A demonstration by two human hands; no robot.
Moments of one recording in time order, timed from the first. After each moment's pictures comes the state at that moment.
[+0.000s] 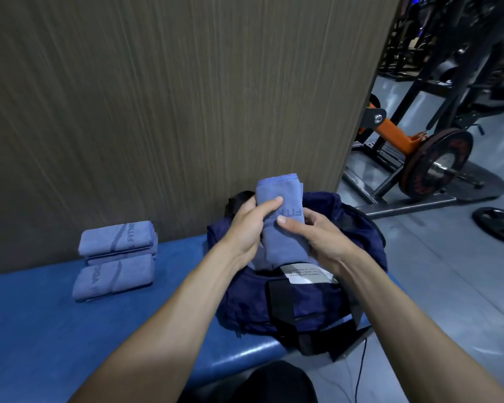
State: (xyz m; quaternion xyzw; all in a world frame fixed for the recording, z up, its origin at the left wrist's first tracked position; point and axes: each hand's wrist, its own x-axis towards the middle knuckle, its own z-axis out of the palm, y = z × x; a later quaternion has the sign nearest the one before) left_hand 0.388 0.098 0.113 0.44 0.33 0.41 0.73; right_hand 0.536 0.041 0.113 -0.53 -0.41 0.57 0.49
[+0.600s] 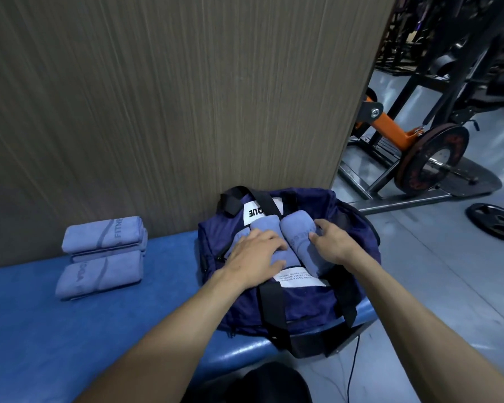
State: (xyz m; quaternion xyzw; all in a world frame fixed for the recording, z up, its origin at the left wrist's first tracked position) left_hand 0.396 0.105 0.032 0.91 0.36 0.10 0.15; right_hand 0.600 0.067 0.062 -0.80 -0.51 0.27 0.18
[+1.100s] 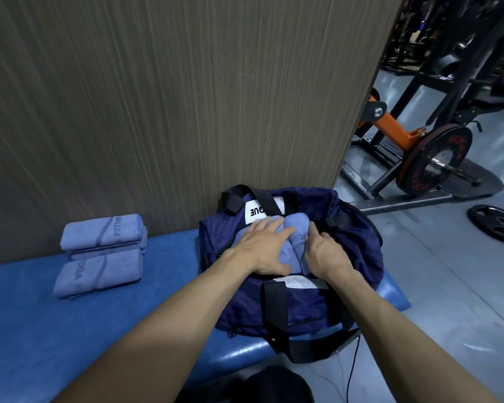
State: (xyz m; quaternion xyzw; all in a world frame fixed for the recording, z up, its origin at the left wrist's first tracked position) left_hand 0.412 0.122 0.049 0.92 0.36 -0.02 0.15; right_hand 0.578 0.068 0.024 -0.81 -0.58 0.08 0.04
